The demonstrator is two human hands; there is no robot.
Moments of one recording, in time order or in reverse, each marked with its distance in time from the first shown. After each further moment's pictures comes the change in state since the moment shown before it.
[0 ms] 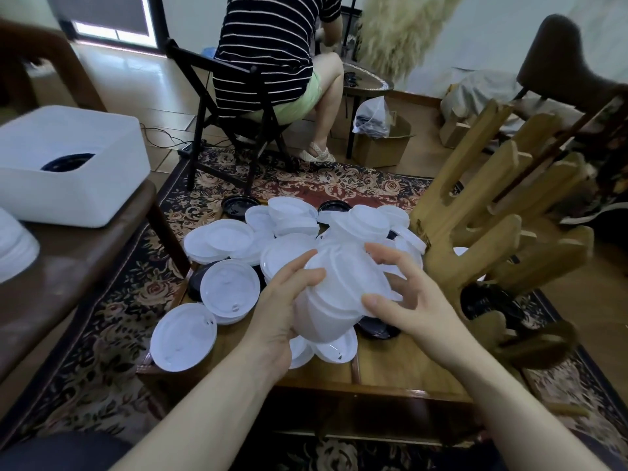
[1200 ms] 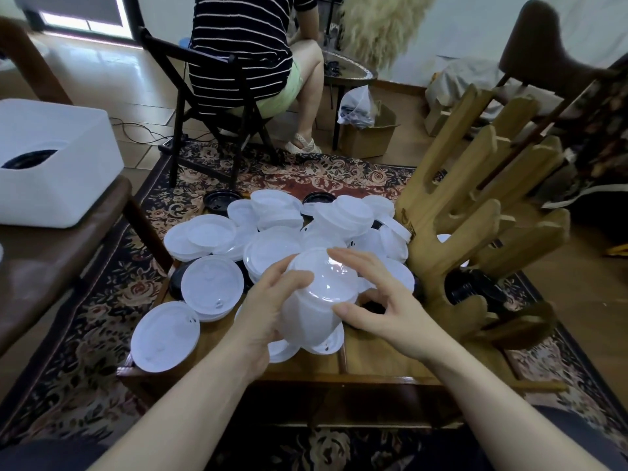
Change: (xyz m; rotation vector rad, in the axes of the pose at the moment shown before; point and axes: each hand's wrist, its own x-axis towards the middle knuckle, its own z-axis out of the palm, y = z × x) left_hand 0.003 -0.007 -0.005 0.158 -0.080 0.010; right_hand -0.001 0.019 0.001 -0.174 -0.102 -0.103
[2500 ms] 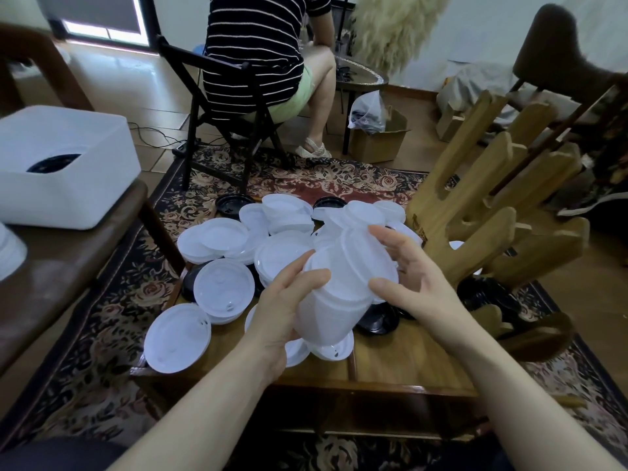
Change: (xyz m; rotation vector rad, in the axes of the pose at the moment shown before) left_hand 0.001 0.001 0.005 -0.038 -0.009 0.052; right_hand 0.011 -0.010 -0.022 0.137 0.096 0.057
